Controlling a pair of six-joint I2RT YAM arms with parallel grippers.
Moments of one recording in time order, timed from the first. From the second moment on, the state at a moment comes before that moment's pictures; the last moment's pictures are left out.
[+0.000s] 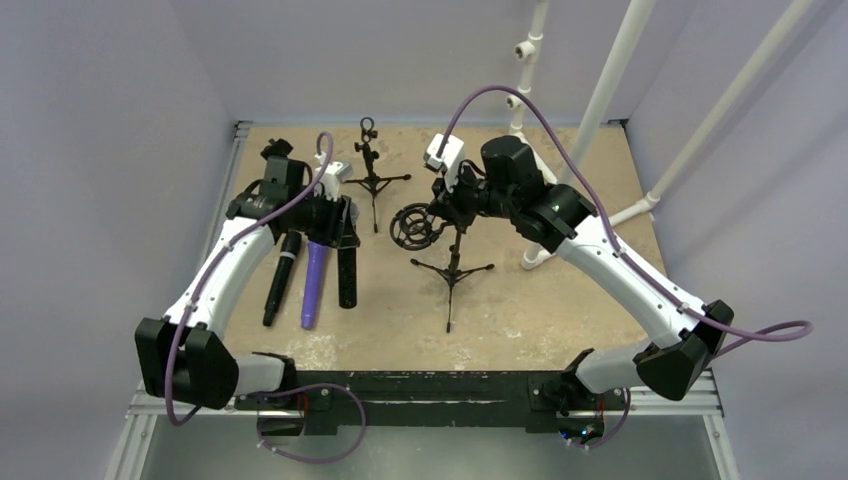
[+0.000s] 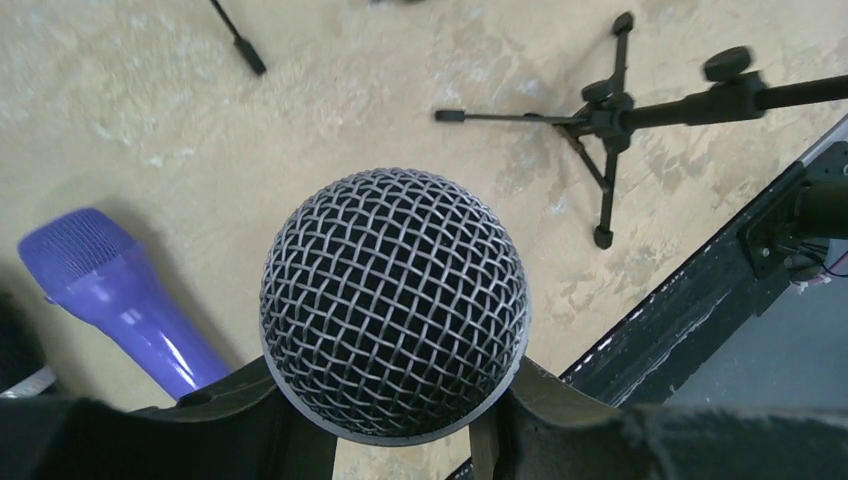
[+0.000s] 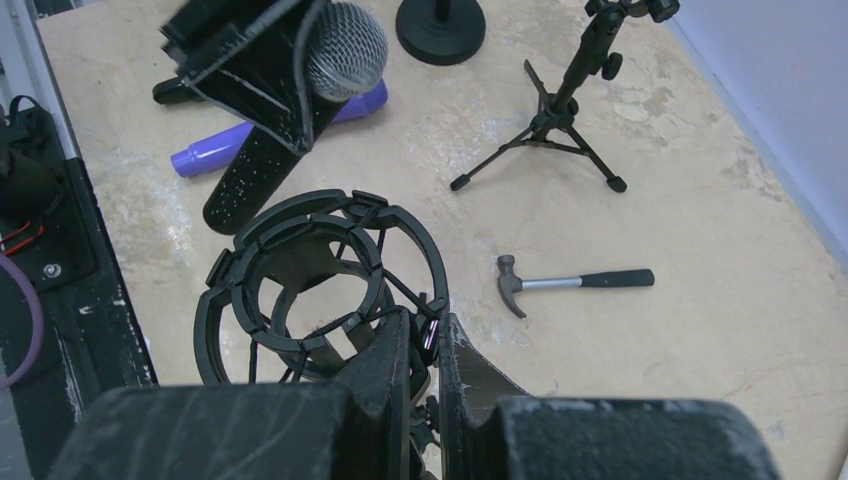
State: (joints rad) left arm -0.18 1.27 1.16 -0.80 0.53 0.05; right arm 0.73 1.37 1.47 -0.59 -0.26 -0.24
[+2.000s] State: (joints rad) left arm -0.16 1.81 1.29 -0.94 0.39 -0.02; right arm 0.66 1.31 1.43 -0.60 -0.45 -0.23
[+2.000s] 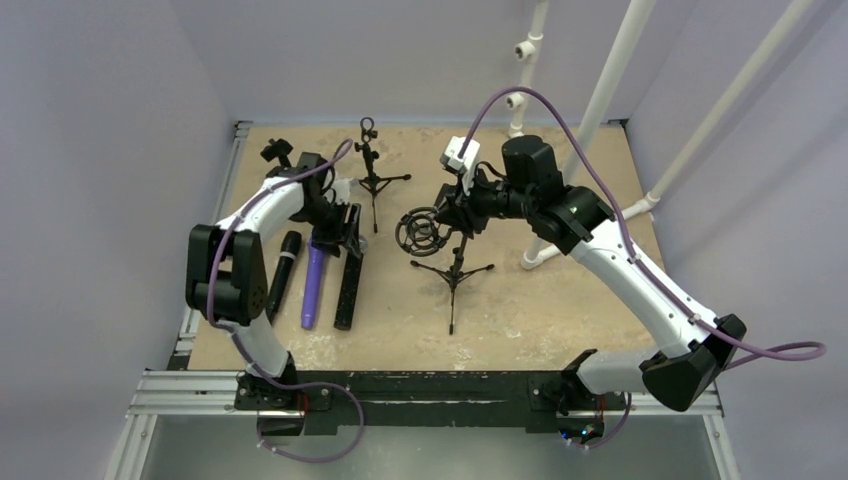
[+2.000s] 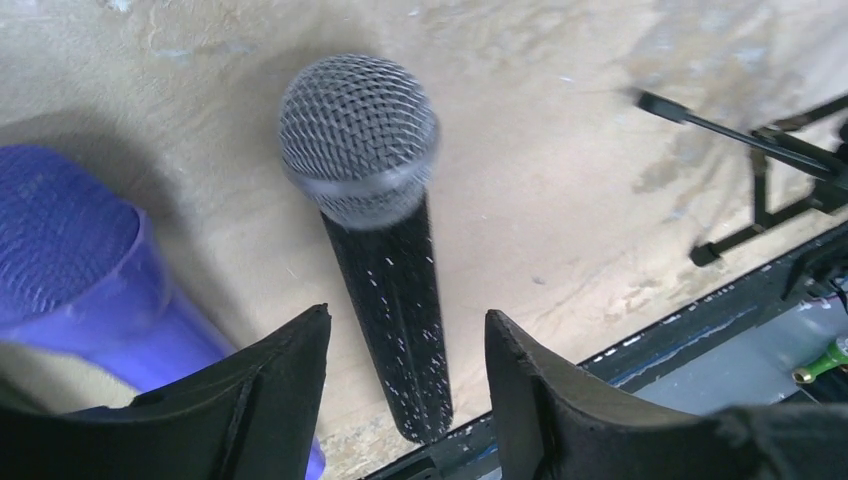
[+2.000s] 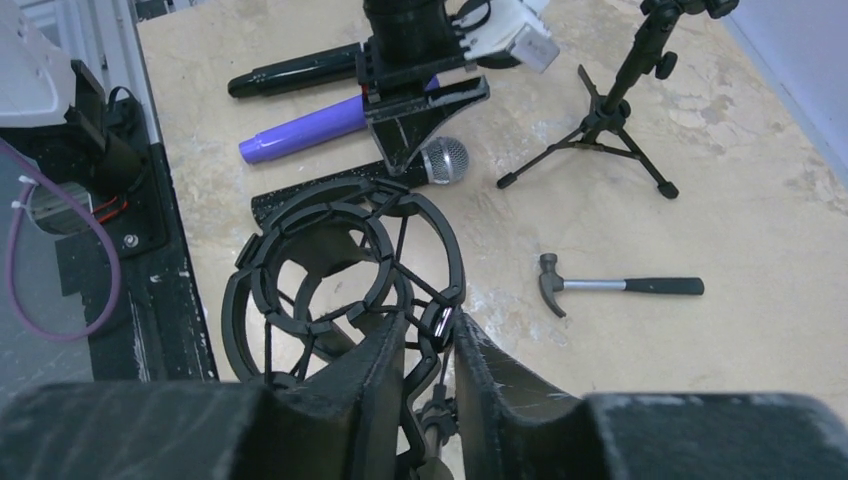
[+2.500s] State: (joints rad) left arm -0.16 1.30 1.28 -0.90 0.54 0.10; right arm 0.65 1.34 1.60 -0.78 -0.52 -0.23
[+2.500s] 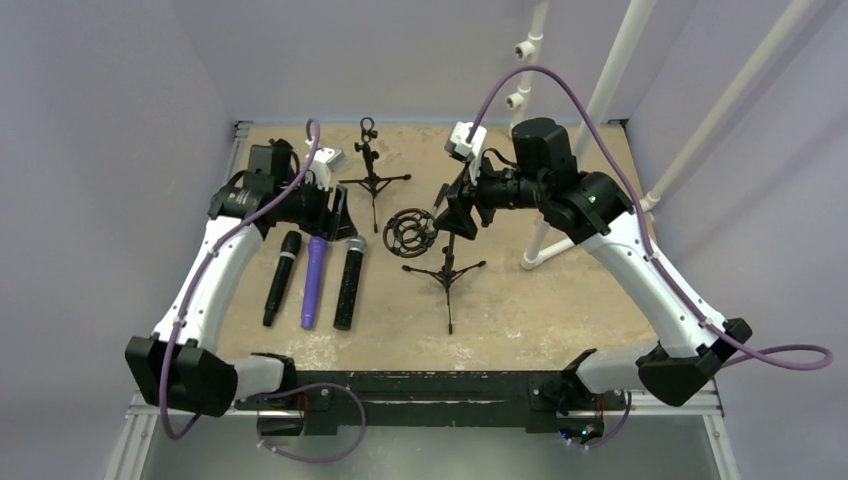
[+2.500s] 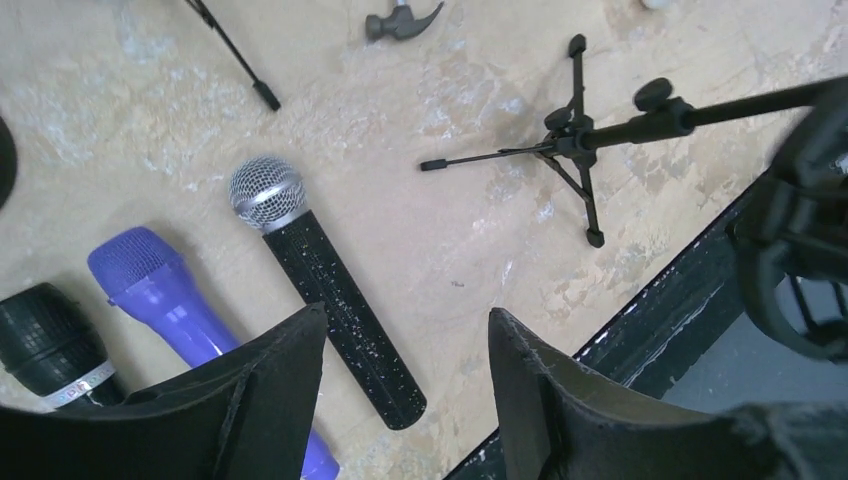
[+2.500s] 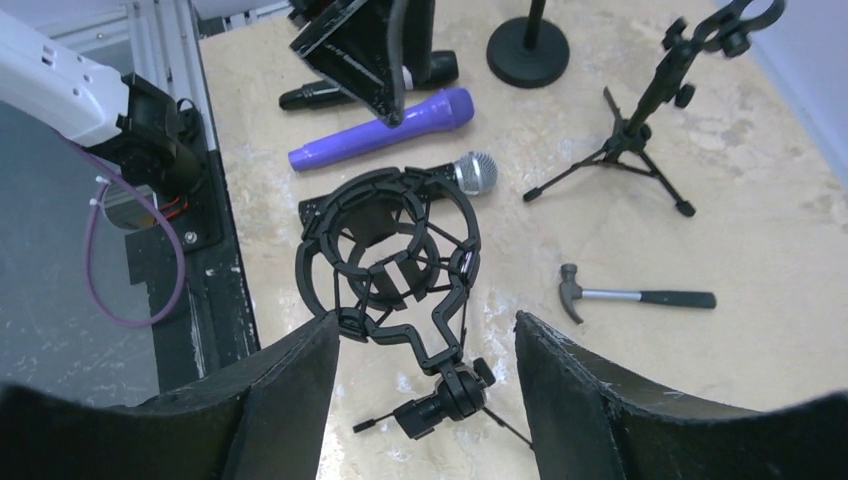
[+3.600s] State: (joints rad) left arm -0.16 0.93 1.17 -0.75 0.61 0.22; right arm 0.54 1.19 1.01 -0.42 -0.61 -0.35
